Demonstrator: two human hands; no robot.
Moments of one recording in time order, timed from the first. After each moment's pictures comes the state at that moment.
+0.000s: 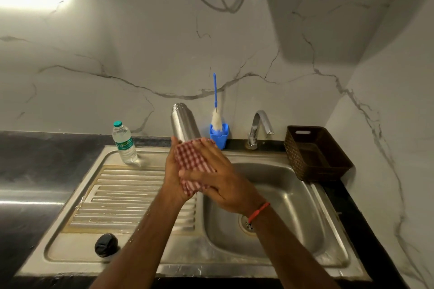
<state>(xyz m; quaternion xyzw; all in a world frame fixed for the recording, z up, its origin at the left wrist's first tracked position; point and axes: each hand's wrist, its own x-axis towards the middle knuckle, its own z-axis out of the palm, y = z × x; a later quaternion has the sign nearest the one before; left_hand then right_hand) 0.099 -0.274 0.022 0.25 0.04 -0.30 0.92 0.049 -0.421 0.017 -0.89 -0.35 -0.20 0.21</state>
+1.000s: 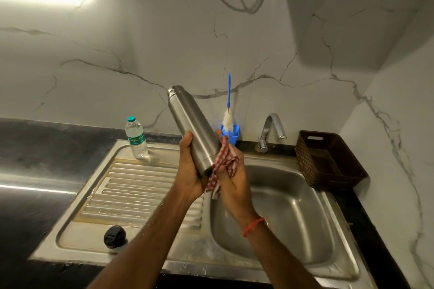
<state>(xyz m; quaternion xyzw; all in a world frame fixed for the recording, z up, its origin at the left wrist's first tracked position) 0.100 -0.277 0.022 0.34 -0.05 -0.22 0.92 0.039 -0.382 0.006 -0.69 -0.05 -0.14 0.71</state>
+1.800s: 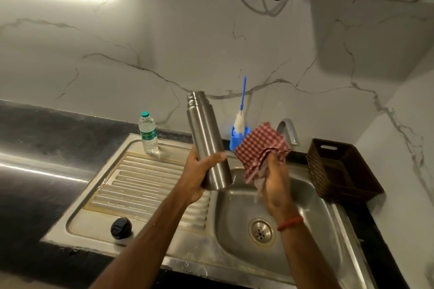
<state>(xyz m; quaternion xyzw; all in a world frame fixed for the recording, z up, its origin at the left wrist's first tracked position) 0.096 -0.262 0.012 0.56 0.03 -0.12 0.82 0.042 -0.431 0.043 -0.56 0.06 -0.07 0.82</state>
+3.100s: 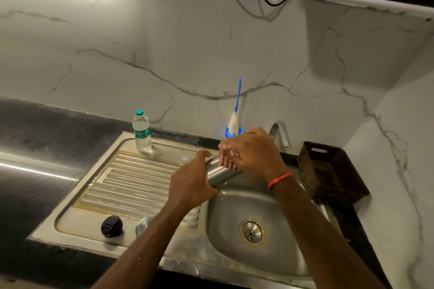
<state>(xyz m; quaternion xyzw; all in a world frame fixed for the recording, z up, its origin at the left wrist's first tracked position) 0.081 -0.258 -0.003 0.96 -0.11 0.08 0.27 0.103 -0.449 0.079 -0.95 -0.25 -0.20 0.00</state>
